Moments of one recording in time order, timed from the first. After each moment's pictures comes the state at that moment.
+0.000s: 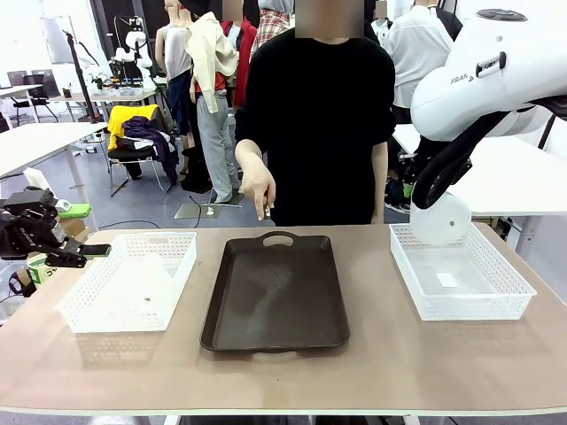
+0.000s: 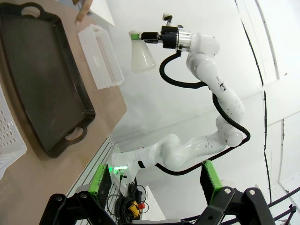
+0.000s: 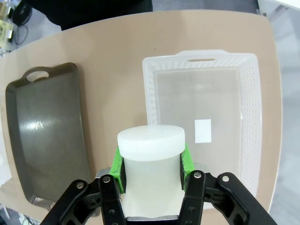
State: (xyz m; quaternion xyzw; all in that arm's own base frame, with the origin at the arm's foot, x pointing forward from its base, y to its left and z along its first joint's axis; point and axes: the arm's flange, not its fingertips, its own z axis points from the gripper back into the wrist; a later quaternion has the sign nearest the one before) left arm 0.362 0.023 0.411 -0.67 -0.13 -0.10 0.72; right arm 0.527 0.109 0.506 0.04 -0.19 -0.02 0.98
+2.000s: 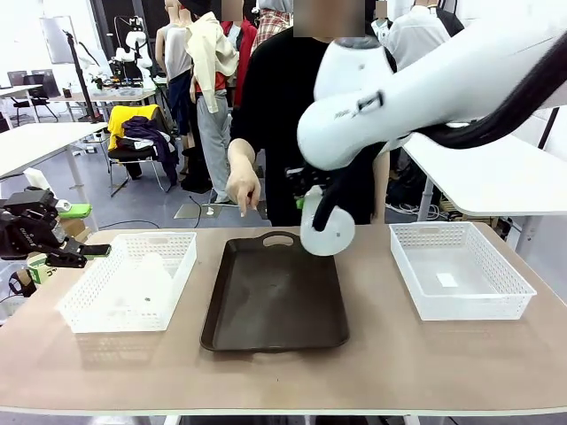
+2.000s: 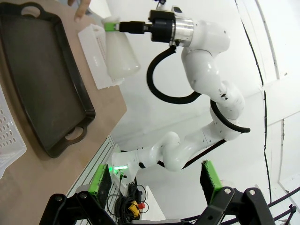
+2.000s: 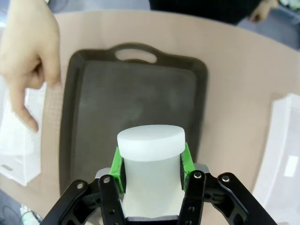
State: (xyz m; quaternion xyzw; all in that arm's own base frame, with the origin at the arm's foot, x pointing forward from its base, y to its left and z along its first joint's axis) left arm 0.362 0.022 0.411 -0.67 -0.13 -0.10 0.72; right arm 0.537 0.339 0.471 0.07 -0.21 0.10 0.97
